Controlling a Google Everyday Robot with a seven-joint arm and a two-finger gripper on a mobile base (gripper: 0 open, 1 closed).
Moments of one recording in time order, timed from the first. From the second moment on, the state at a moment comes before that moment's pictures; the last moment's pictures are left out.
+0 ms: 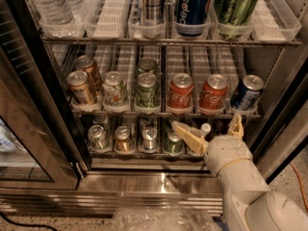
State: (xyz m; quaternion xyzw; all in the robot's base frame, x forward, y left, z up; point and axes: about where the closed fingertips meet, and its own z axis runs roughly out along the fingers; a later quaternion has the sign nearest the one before) arm 0.497 -0.151 0.825 -0.06 0.71 0.08 0.70
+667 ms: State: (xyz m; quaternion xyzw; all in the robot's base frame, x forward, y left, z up) arm 0.492 -0.162 0.826 -0.04 0.70 0.04 0.72
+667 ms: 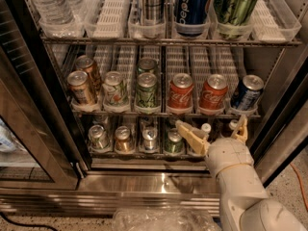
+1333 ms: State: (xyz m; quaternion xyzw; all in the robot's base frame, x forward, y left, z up) arm 0.492 -0.162 0.826 -0.04 0.70 0.04 0.72
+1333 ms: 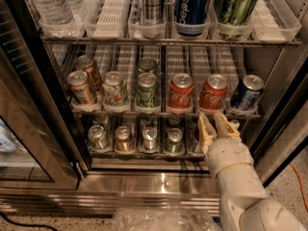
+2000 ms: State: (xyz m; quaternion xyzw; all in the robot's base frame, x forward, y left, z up) arm 0.487 -0.160 0.824 -0.04 0.69 0.04 0.72
